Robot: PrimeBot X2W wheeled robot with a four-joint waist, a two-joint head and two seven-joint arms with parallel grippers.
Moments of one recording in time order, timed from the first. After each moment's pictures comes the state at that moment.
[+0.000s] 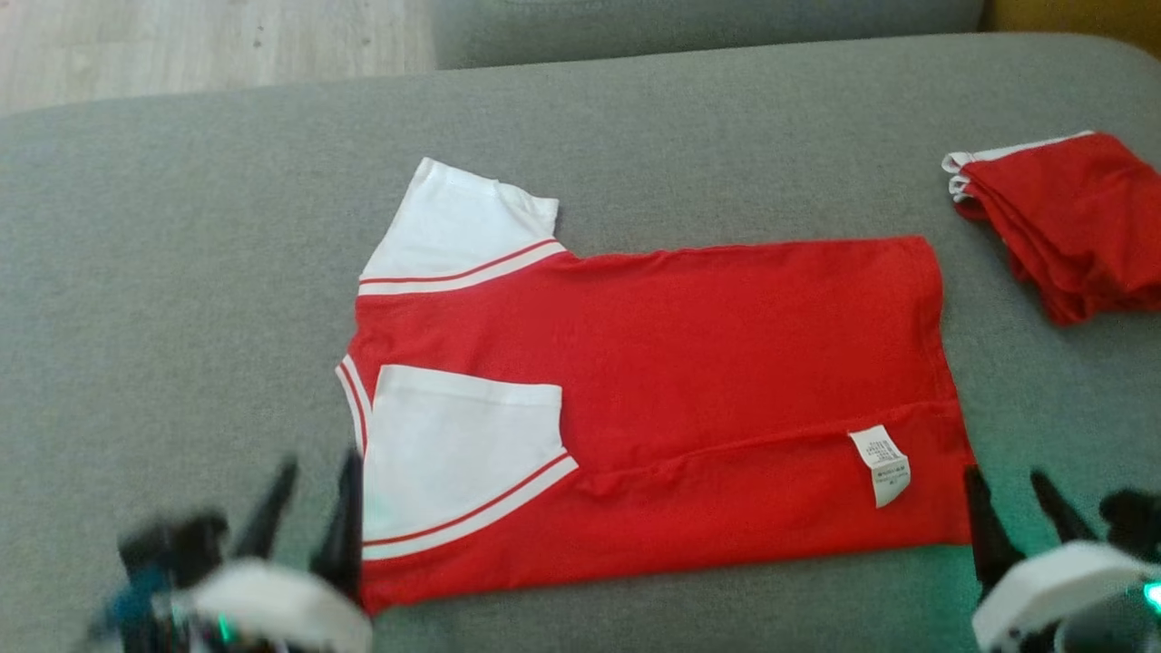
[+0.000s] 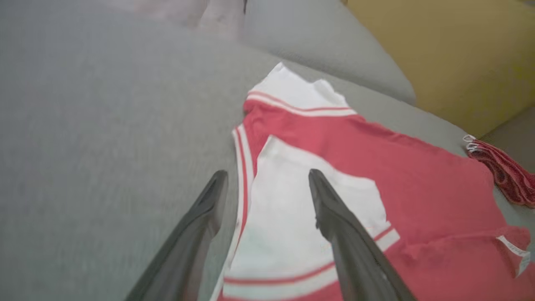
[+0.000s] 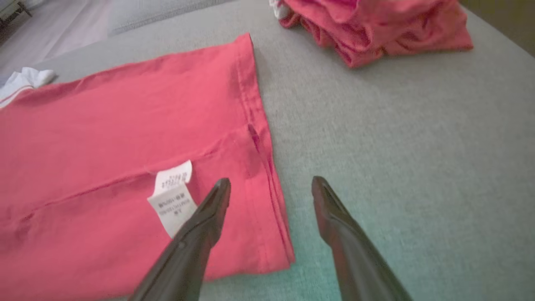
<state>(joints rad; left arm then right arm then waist) 0.09 0.43 -0.45 -0.14 -0.82 0.25 0.02 0.19 -0.04 -0.17 0.00 0.23 0.13 0.27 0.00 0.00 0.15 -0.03</state>
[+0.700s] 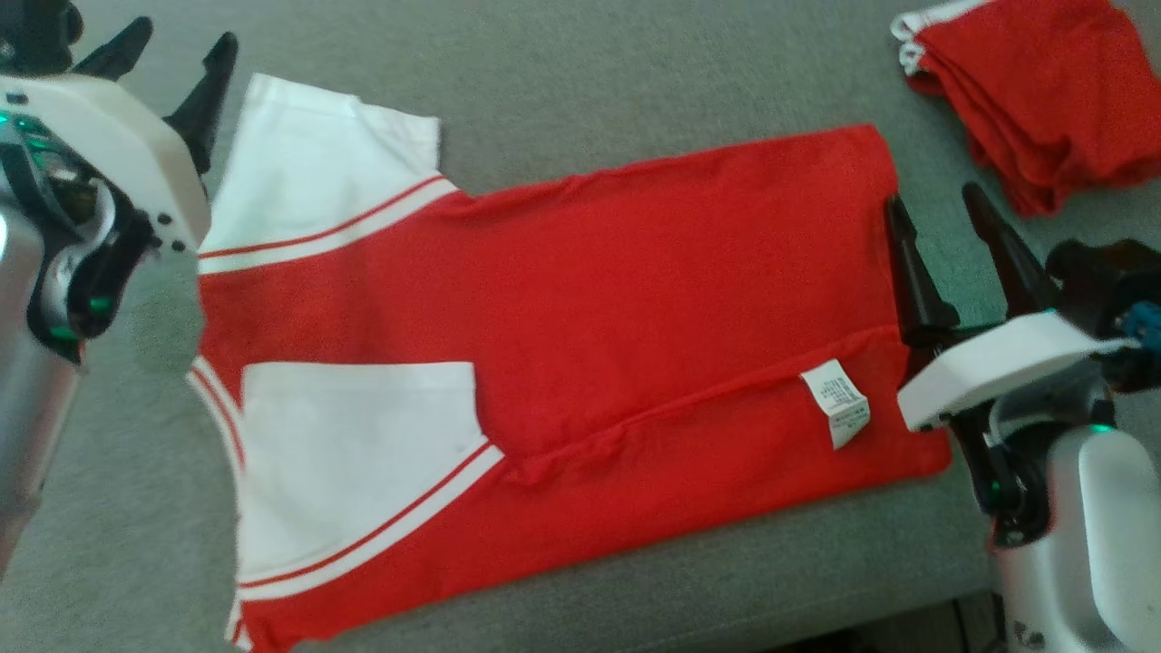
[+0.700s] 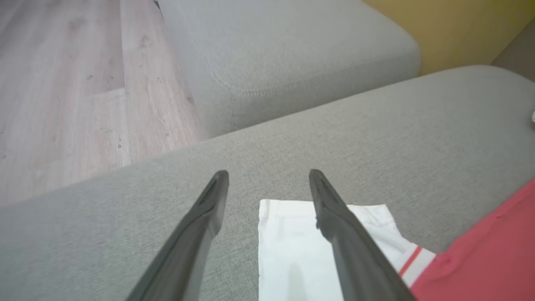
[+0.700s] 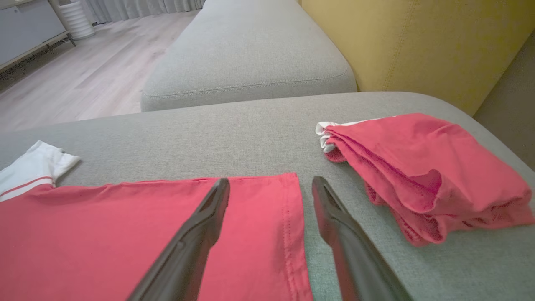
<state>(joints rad) -0.80 0.59 -0.50 0.23 -0.72 0.01 0.48 -0.21 -0.04 0.01 -0.08 0.17 0.13 0.27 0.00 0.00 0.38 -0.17</state>
